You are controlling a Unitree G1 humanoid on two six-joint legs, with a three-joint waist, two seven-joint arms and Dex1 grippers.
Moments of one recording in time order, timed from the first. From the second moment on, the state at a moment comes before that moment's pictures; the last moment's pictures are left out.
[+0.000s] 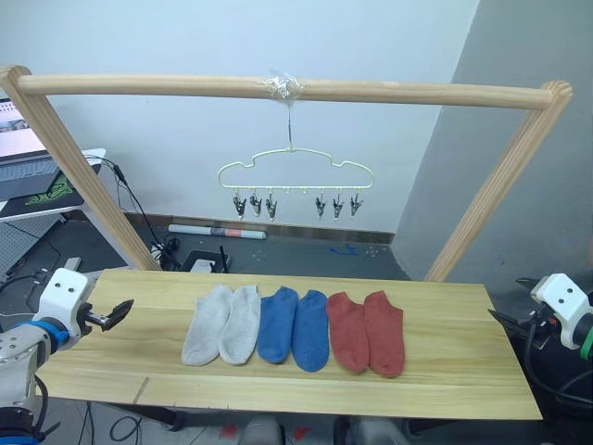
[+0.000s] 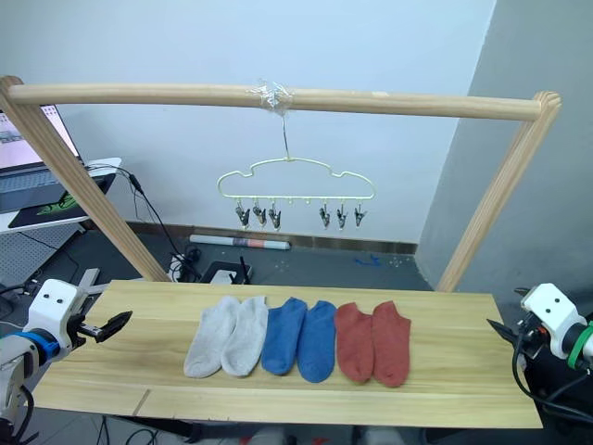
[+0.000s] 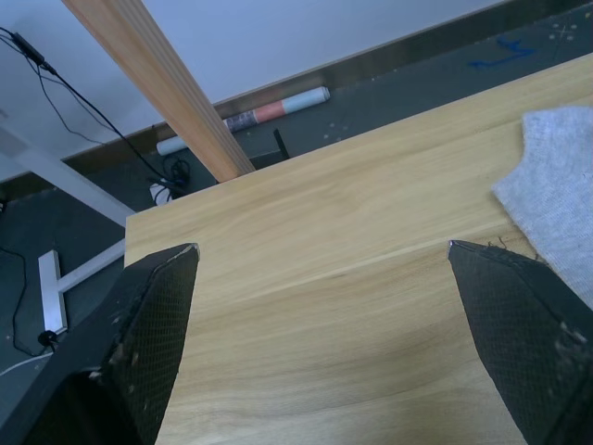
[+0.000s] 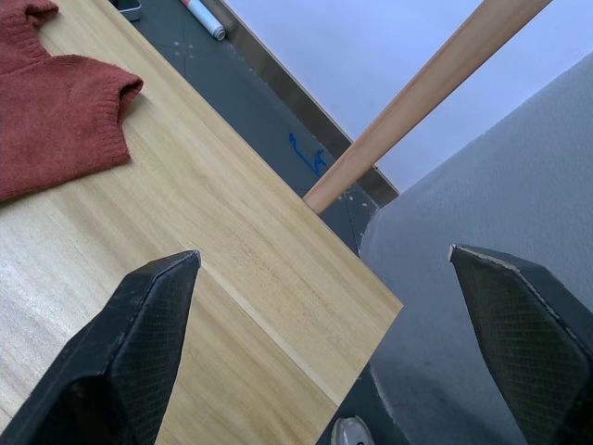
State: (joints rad) left arm -0.05 0.86 0.36 0.55 -0.18 0.05 -0.73; right arm 0.10 -0.89 -0.28 0.29 0.17 -0.14 0.88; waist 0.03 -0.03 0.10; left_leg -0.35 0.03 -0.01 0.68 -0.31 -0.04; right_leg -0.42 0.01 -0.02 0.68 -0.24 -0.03
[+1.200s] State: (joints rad) left arm -0.11 0.47 0.25 -0.02 -0.26 0.30 -0.48; right arm 0.09 -0.72 -0.20 -0.37 0.26 0.25 0.72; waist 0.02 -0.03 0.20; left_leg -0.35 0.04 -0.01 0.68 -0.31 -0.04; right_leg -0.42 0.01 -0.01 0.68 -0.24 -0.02
